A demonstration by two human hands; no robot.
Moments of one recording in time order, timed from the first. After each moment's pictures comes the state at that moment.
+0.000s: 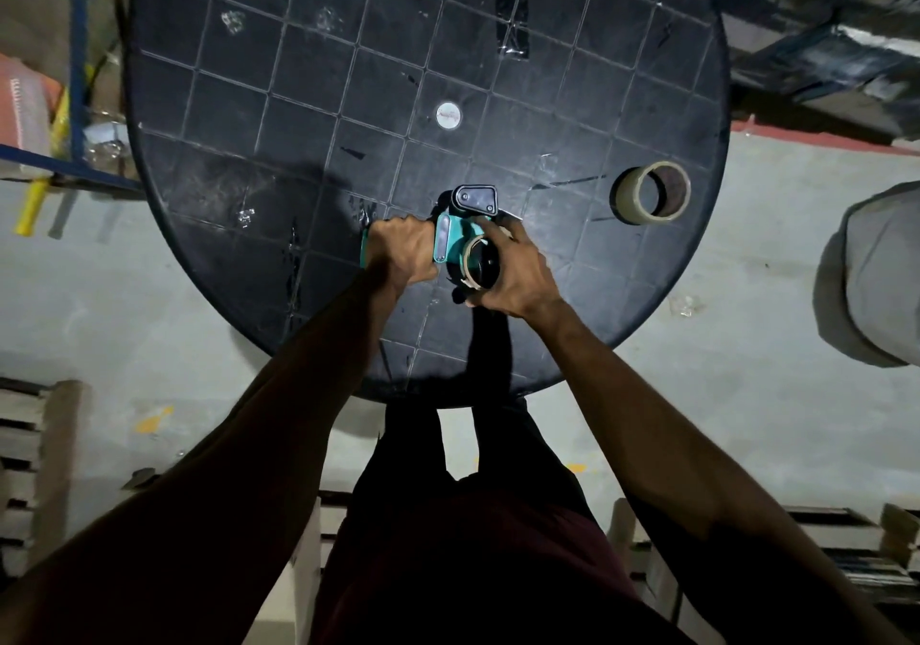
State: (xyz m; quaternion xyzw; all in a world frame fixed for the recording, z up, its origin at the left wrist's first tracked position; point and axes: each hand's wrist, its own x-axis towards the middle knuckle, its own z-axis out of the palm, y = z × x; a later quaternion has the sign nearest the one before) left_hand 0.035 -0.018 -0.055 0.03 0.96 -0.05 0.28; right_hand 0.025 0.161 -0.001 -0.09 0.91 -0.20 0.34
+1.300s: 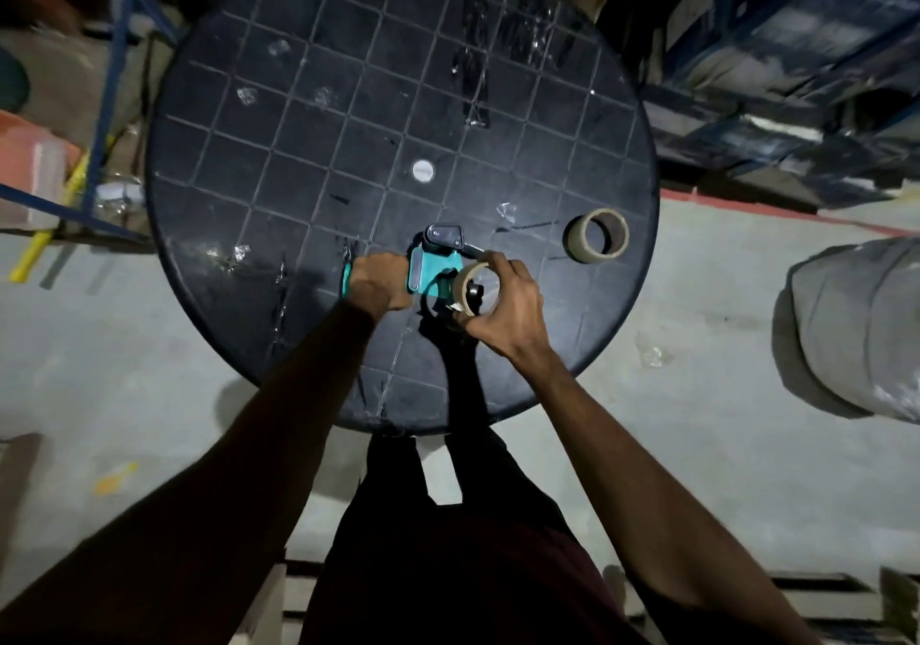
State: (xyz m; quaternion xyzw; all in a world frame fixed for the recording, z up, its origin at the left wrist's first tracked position) left_hand 0.036 -0.015 -0.030 -0.02 0.95 0.02 0.31; right_hand 0.054 0.195 0.061 -0.08 0.93 -0.32 0.15
